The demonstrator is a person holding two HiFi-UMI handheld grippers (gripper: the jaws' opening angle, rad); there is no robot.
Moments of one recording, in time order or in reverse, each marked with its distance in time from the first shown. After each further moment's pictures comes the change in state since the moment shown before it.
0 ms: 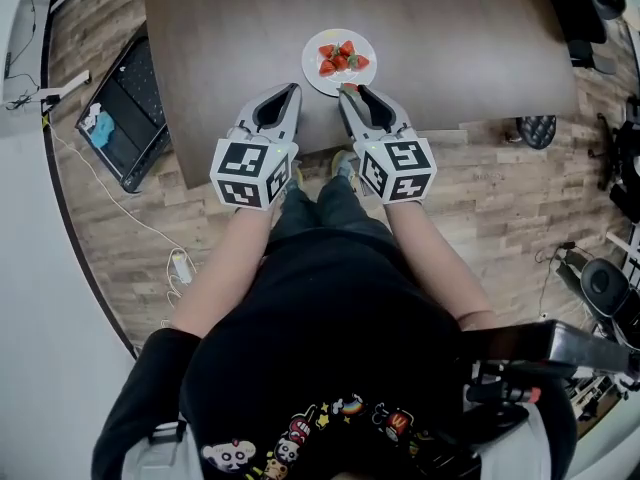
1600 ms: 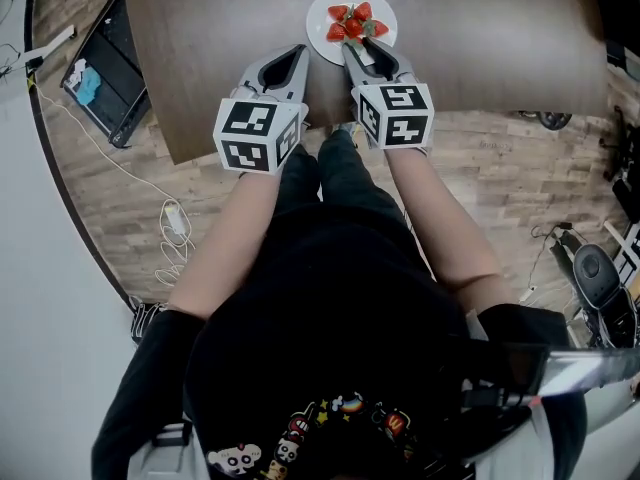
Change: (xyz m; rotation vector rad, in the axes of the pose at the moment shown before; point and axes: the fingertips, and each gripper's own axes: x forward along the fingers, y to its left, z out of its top) left arm 0.052 0.029 -0.052 -0.087 0.133 0.051; right arm 0.080 -0.042 -0.061 -0.041 0.212 -0.012
